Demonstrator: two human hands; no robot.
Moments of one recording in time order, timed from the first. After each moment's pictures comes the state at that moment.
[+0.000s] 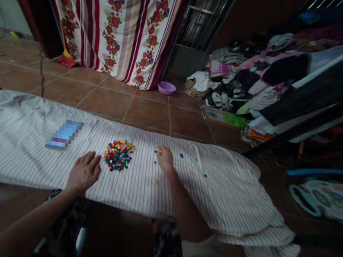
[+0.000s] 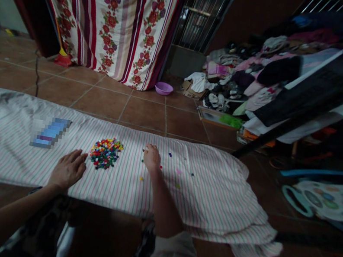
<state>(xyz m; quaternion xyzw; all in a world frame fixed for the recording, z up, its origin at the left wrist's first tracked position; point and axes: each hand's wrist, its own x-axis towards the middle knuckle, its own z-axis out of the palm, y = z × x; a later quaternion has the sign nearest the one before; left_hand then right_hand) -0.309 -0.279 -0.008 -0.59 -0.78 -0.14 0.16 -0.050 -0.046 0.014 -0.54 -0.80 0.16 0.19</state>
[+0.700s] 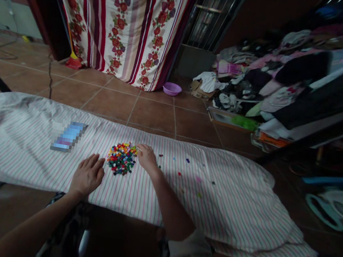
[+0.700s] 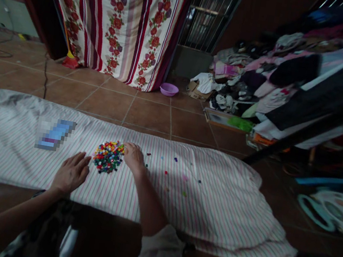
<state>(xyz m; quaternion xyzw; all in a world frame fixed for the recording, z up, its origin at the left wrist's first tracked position) -0.310 -0.279 -0.009 -0.60 -0.77 -0.13 0.17 -0.136 -0.068 0.008 -0.37 -0.89 0.20 0.18</state>
